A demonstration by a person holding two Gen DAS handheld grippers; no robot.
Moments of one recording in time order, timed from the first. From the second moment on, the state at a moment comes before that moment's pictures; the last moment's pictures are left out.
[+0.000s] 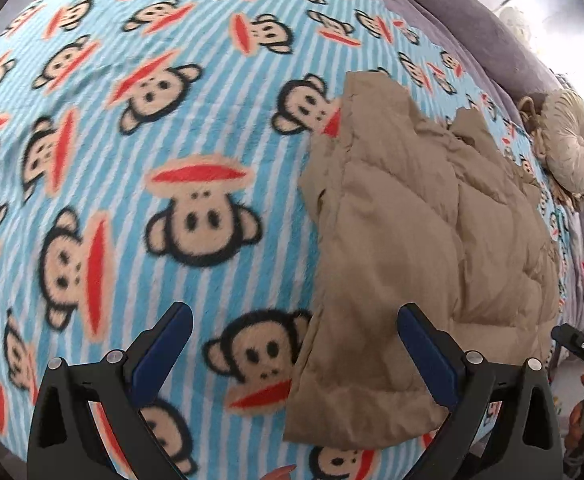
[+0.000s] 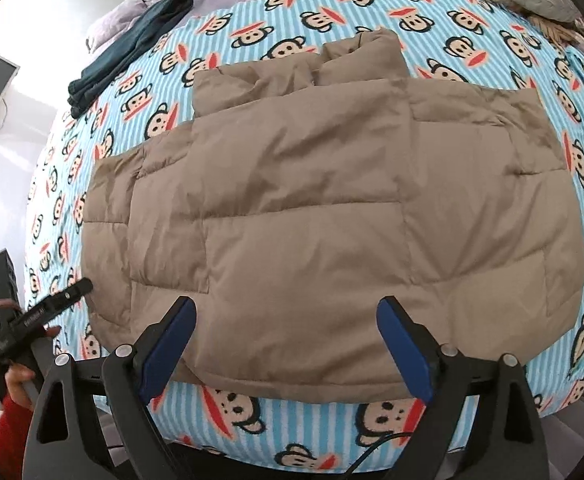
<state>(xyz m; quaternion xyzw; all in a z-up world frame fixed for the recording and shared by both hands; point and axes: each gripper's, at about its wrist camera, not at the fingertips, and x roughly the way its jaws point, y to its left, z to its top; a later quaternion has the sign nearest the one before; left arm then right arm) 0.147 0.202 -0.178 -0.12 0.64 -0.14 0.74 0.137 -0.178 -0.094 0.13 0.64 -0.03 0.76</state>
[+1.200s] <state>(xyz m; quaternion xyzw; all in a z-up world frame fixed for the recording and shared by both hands) 0.172 0.080 -0.153 -0.12 0.65 -0.31 0.68 0.205 -0.205 -0.142 0.09 0.62 -0.01 0.78</state>
